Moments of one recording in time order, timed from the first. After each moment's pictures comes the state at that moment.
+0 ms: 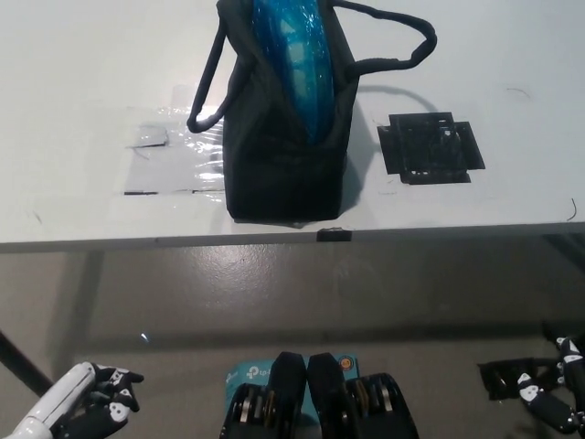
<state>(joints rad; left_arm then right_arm) 0.09 0.40 0.06 -0.39 0.34 0.46 -0.55 0.02 -0.01 -0.38 0.04 -0.51 -0.06 0.32</state>
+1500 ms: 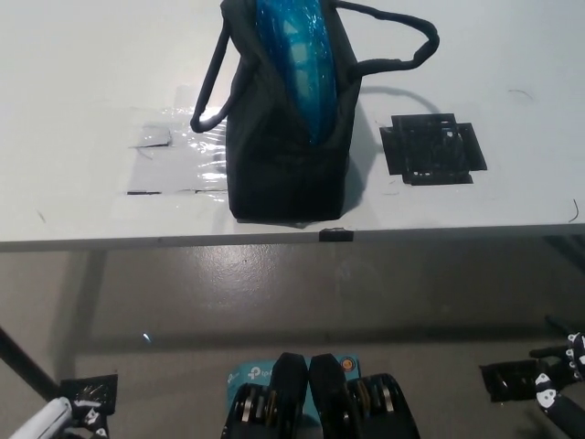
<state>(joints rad) 0.18 0.37 0.17 -0.49 0.55 0.46 -0.78 0.14 -0.18 -0.16 -0.11 -0.43 -0.05 0.17</state>
